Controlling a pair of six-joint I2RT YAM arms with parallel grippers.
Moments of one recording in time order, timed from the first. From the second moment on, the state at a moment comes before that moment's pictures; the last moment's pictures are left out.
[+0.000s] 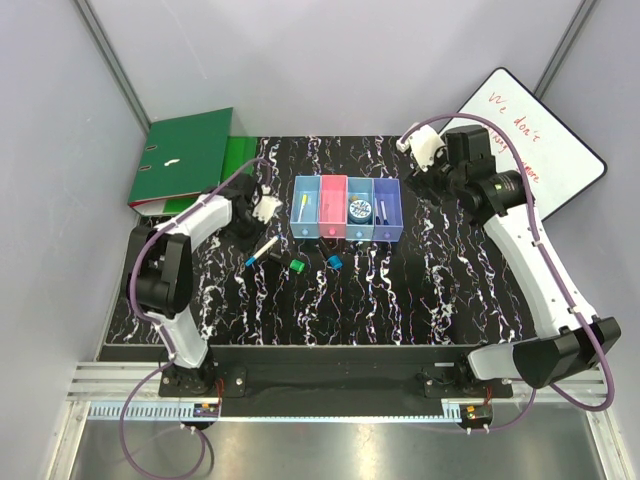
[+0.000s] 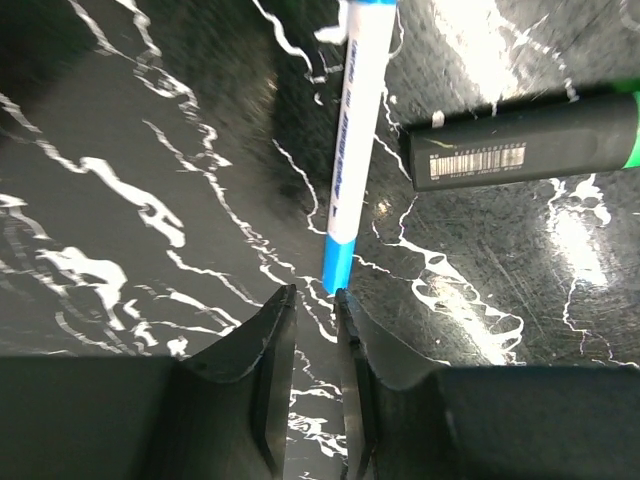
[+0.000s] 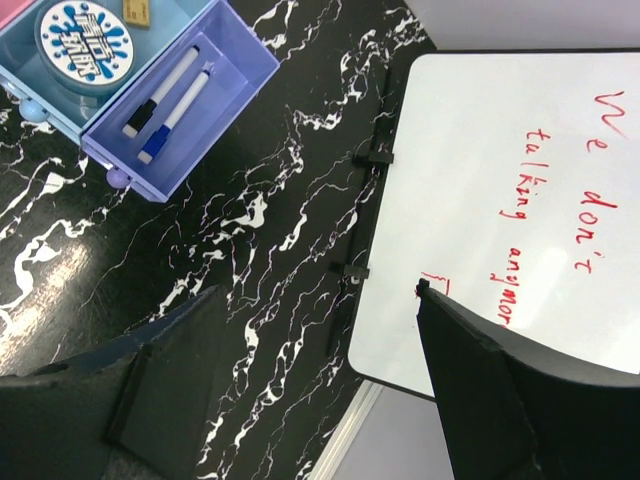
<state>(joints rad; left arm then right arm) -0.24 1.77 1.25 -0.80 0.08 0.38 0.33 1.36 1.55 -0.83 0.11 -0.62</state>
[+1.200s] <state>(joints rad) -0.24 1.83 1.18 -0.76 0.12 0.37 0.33 1.36 1.58 -0.83 0.11 -0.62</state>
